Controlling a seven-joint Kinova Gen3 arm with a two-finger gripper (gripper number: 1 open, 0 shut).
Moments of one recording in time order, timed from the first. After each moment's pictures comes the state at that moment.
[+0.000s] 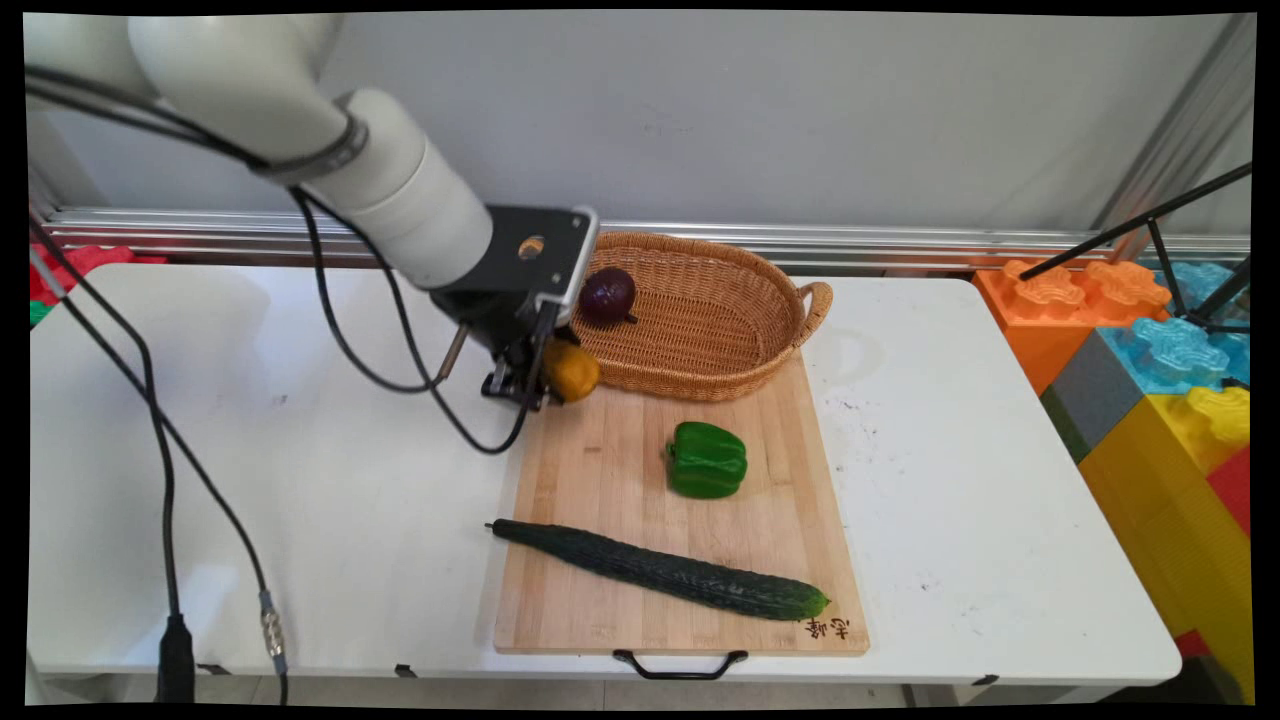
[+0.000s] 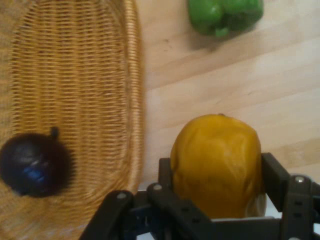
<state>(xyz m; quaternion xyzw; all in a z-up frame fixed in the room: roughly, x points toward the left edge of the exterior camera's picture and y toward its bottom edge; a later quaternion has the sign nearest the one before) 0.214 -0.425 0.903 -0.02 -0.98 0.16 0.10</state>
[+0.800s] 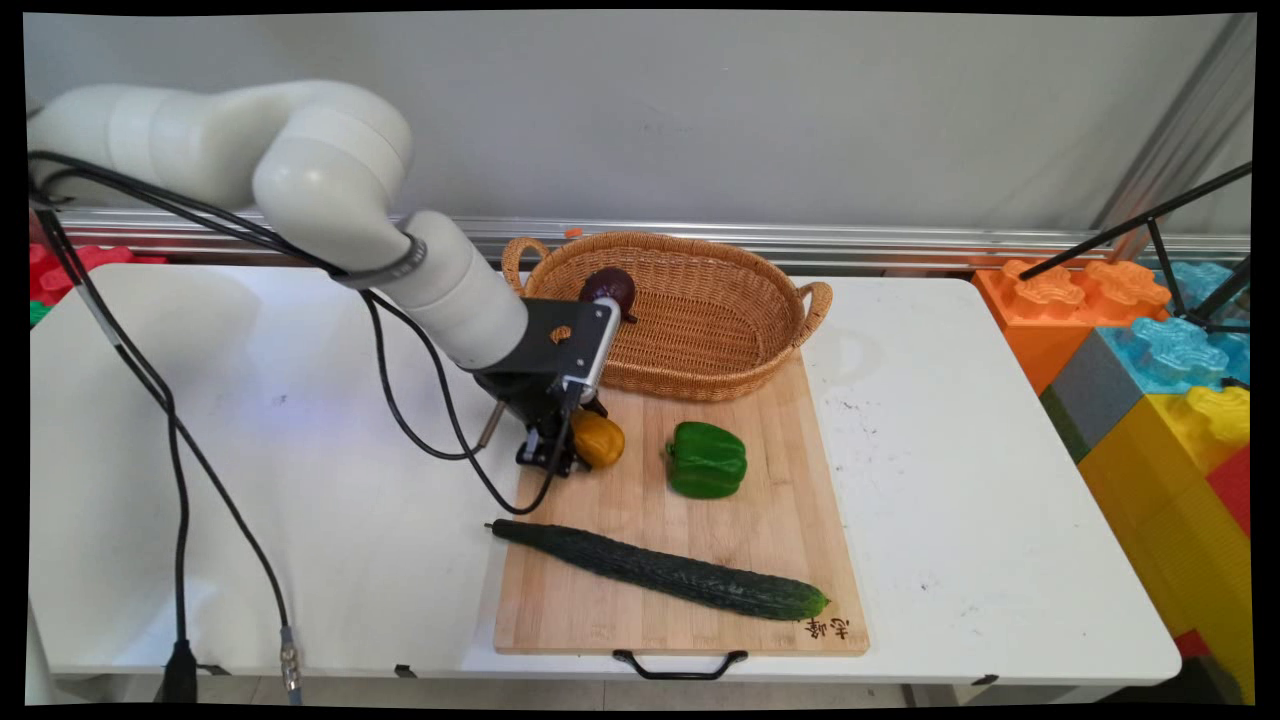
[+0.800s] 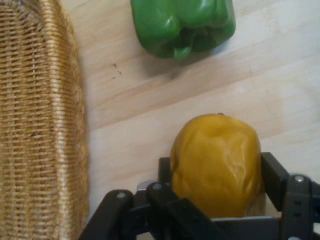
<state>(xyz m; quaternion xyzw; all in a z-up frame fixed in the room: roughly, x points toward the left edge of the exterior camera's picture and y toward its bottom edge) 0.206 -0.440 0.814 -0.03 -0.98 0.12 0.14</state>
